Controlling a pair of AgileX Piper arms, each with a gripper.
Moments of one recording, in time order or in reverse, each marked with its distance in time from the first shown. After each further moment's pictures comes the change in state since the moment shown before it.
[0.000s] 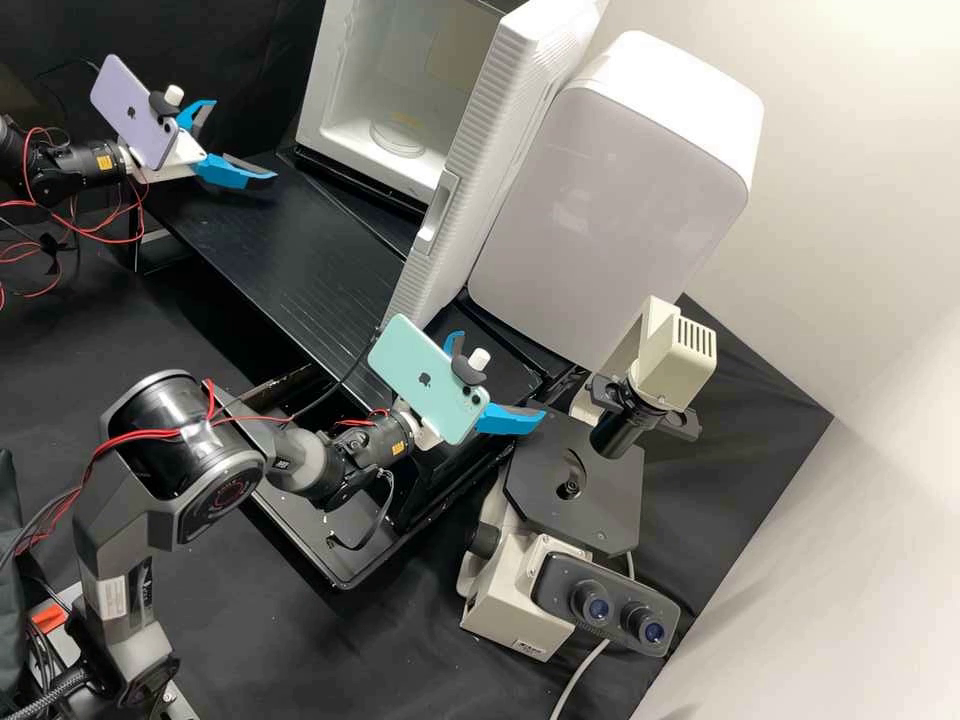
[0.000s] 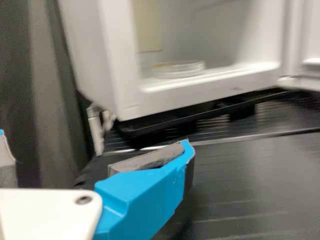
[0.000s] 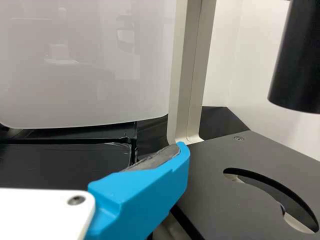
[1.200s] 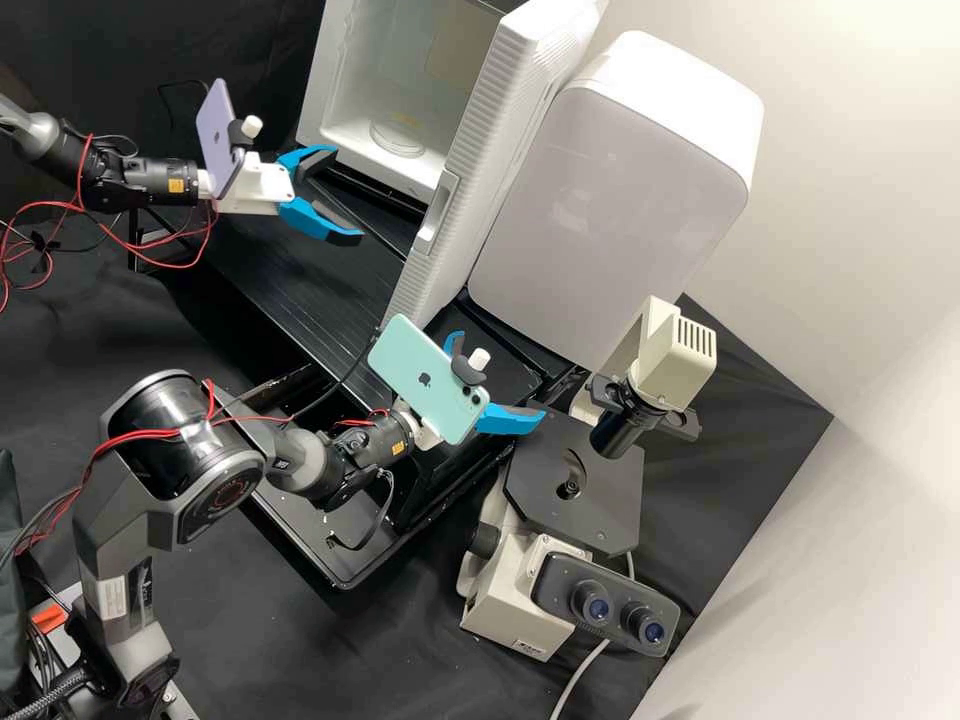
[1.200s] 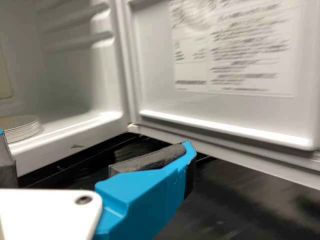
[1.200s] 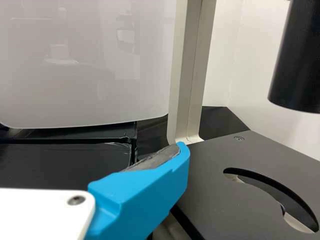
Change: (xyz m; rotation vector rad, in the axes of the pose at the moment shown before) left arm 0.057 0.025 0.107 0.011 -0.365 -0.030; right arm 0.000 0.000 0.000 0.000 0.000 0.000
